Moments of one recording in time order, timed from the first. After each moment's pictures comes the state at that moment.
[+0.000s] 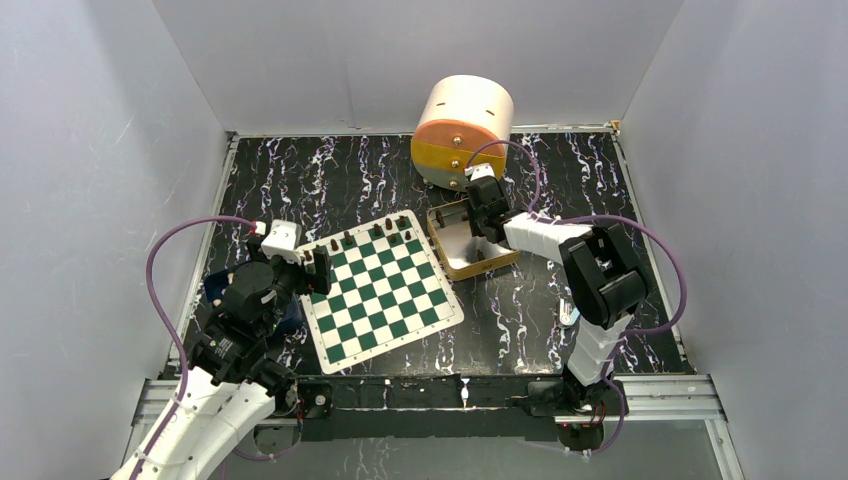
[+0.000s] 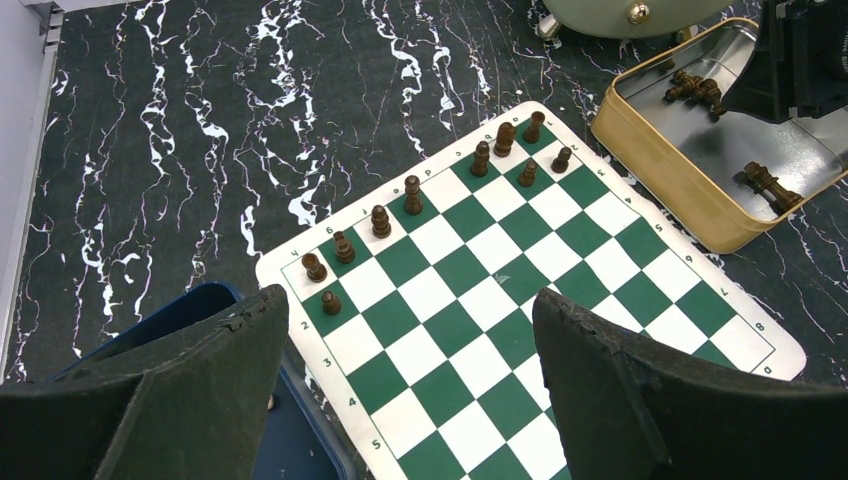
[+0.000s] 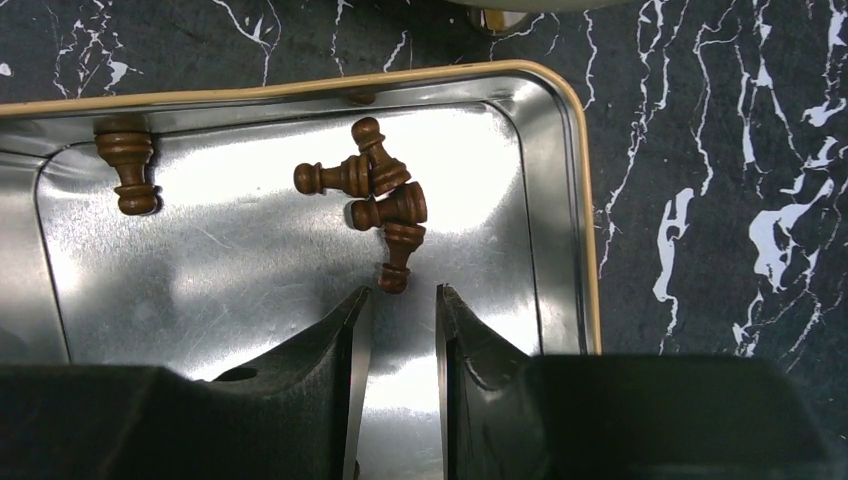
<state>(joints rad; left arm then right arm) -0.50 0.46 0.63 -0.45 -0.28 -0.05 0.55 1.80 1.09 -0.07 0.32 0.13</state>
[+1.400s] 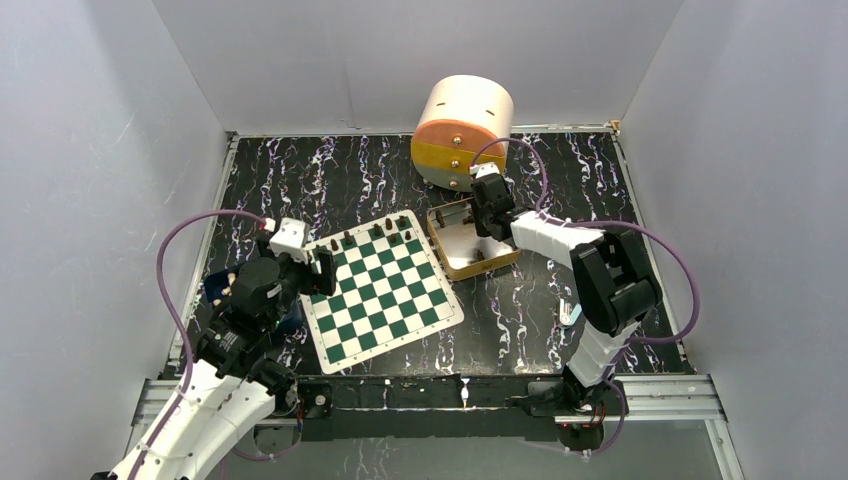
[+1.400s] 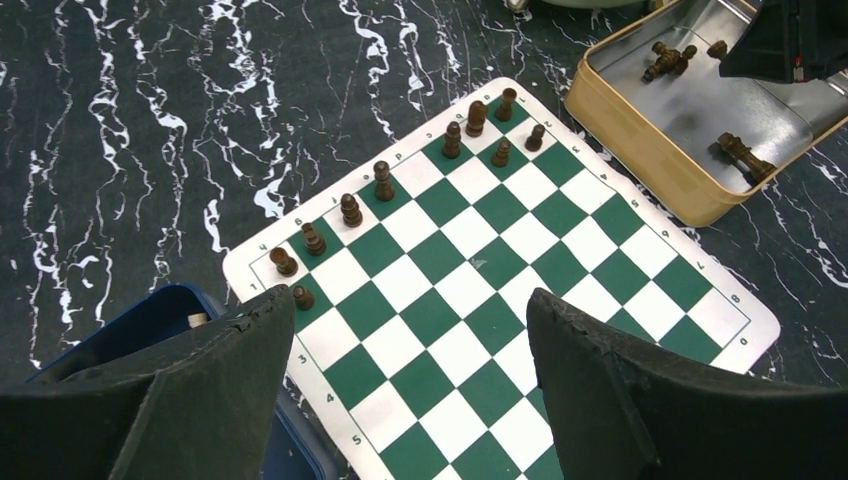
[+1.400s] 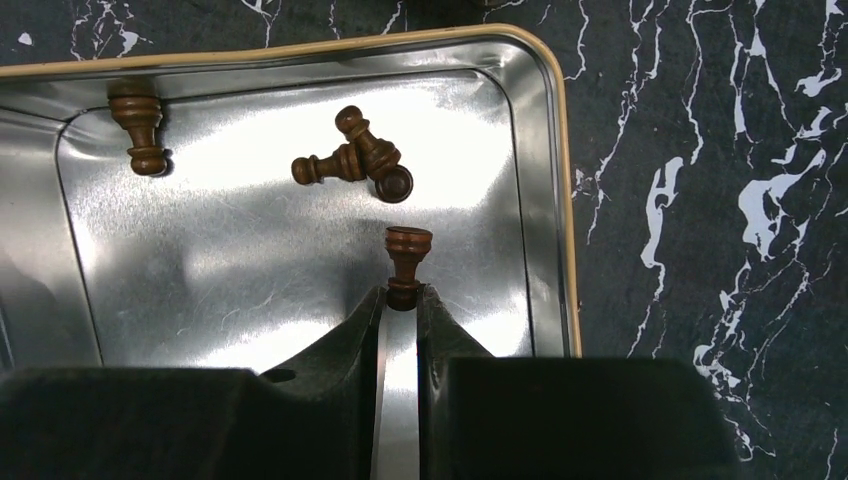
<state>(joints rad) -0.50 0.49 0.63 -0.45 -0.22 -0.06 0.53 1.76 1.09 -0.15 0.27 0.14</state>
